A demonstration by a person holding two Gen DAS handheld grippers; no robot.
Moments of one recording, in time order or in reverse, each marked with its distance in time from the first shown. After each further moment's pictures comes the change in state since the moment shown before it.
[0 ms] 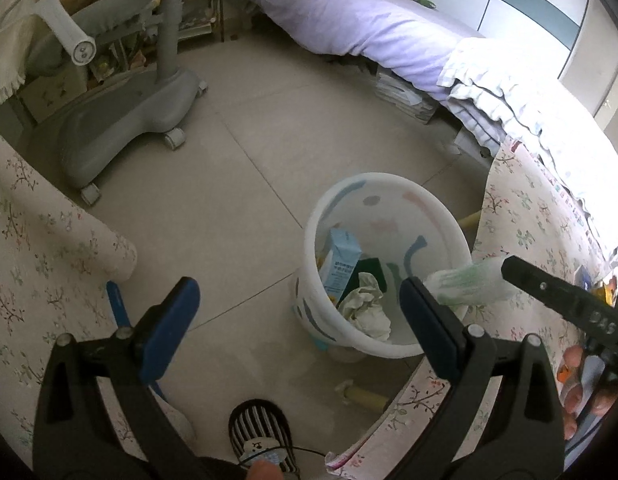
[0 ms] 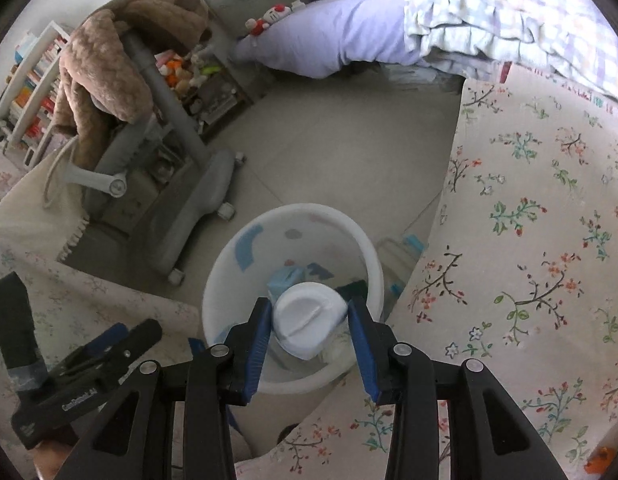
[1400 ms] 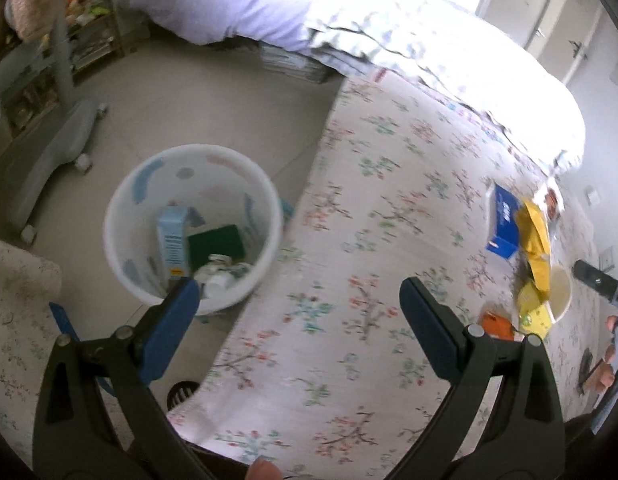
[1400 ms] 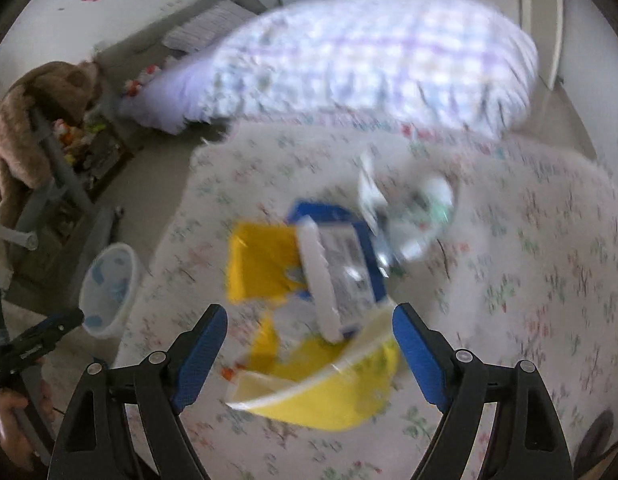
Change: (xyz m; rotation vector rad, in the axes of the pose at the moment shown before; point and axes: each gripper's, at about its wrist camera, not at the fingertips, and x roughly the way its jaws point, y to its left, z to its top) left arm -0.025 -0.159 -0.040 0.247 0.076 -0.170; right arm -0.228 -0.201 -0.067 0.176 -0.103 -0.400
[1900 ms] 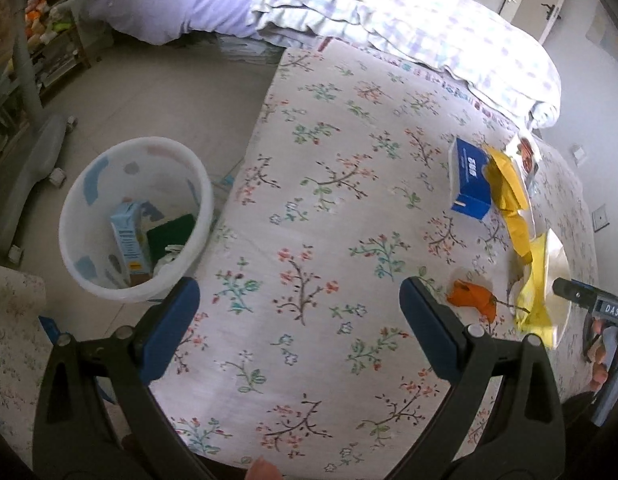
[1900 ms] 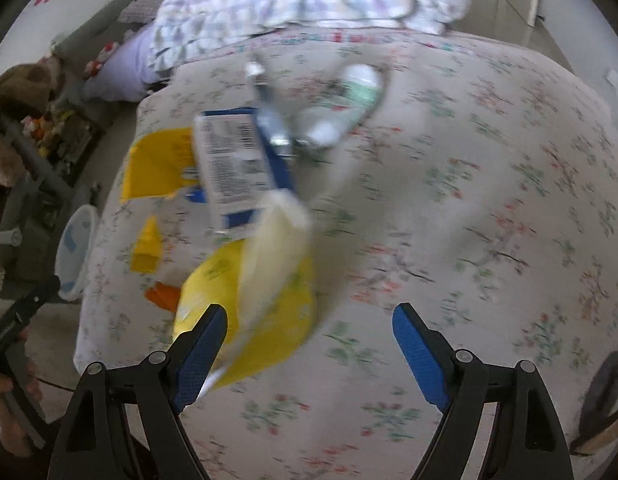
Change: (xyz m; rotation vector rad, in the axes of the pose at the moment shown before) left arm 0.010 -0.052 -0.015 0.102 0.048 -0.036; right arm 0.012 -0.072 -0.051 0.107 0.170 -0.025
